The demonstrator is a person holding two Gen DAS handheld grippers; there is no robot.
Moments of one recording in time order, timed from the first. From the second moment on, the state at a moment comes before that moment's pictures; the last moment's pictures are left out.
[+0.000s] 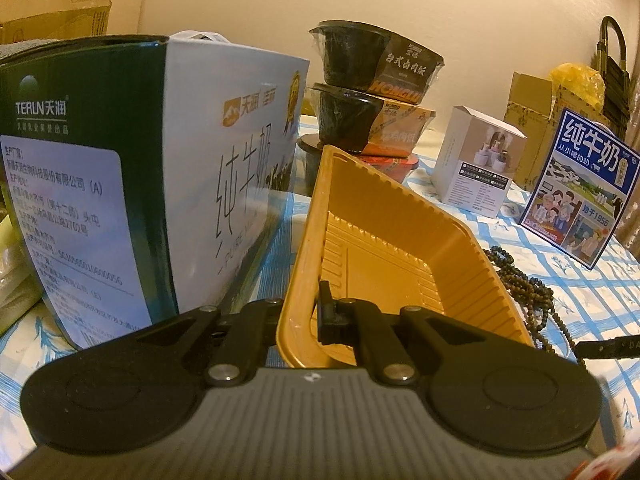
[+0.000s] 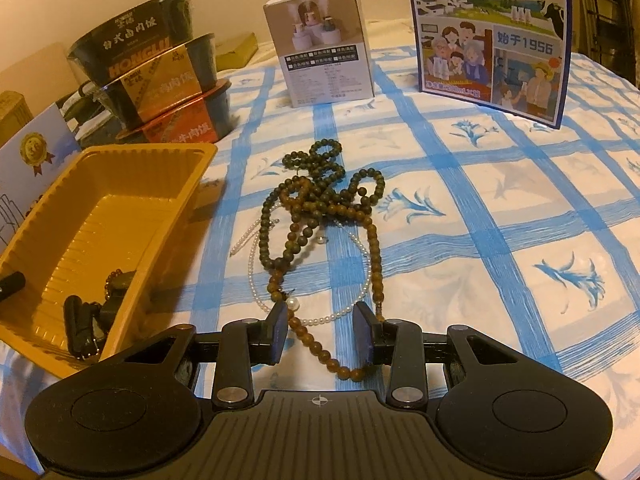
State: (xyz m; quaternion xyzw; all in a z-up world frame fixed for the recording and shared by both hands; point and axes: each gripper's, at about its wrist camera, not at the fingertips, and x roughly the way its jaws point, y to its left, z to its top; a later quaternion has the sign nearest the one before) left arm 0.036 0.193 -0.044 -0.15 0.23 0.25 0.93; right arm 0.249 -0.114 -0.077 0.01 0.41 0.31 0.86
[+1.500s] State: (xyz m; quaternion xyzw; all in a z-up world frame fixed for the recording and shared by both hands) left arm 0.035 0.193 -0.043 -0.16 0.23 0.25 0.93; right arm 0.323 -0.093 -0.018 0.12 0.36 0.36 0.85
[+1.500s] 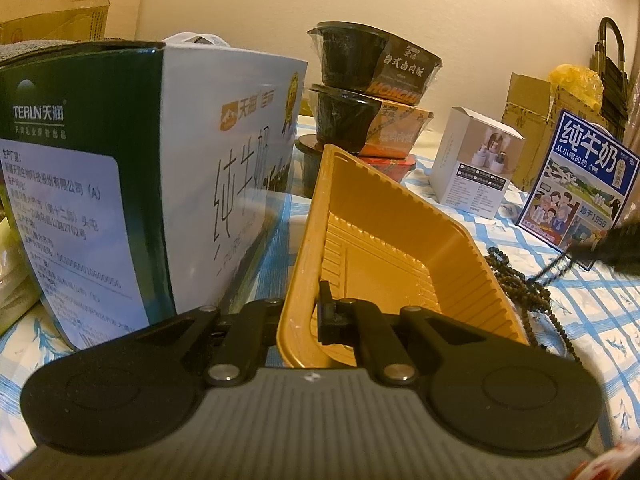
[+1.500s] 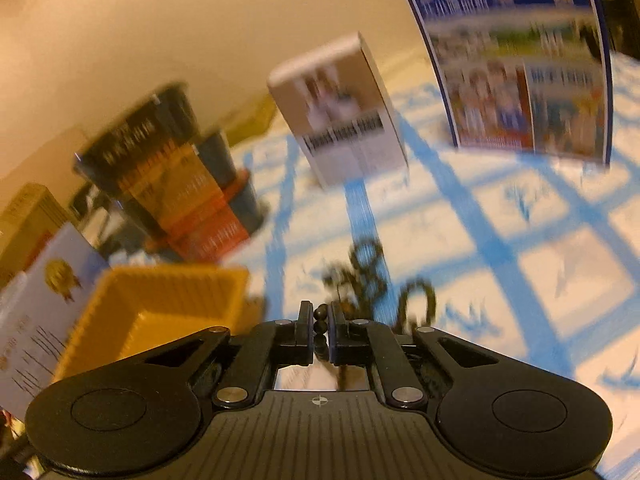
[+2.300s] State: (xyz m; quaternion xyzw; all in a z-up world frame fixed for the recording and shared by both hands) left arm 0.046 0.191 -0.035 -0.13 0.23 0.24 0.93; right arm 0.326 -0.125 0.199 0.04 0.22 0.40 0.89
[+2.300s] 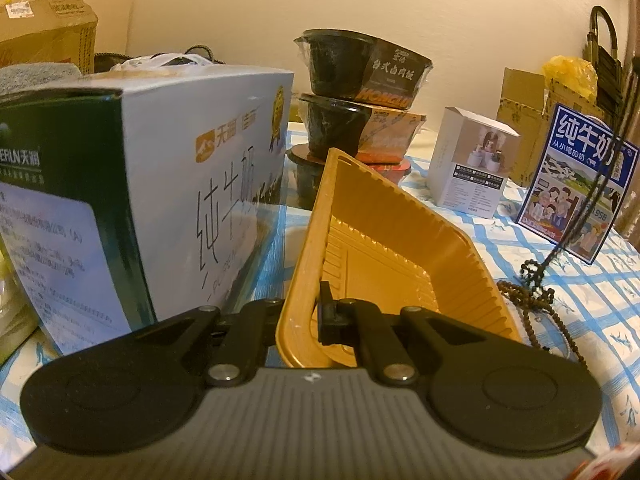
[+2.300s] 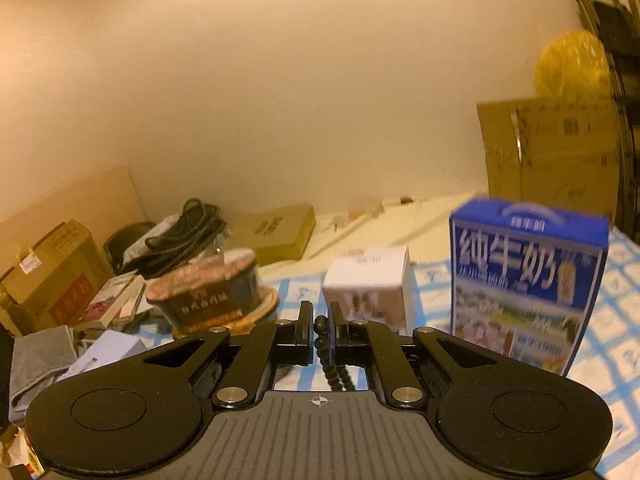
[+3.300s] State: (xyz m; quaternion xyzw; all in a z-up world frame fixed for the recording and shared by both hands) left arm 0.050 0.189 -0.030 -0.13 0.23 0.24 0.94; right arm 0.277 -0.132 0.322 -0.02 0.15 0.42 0.89
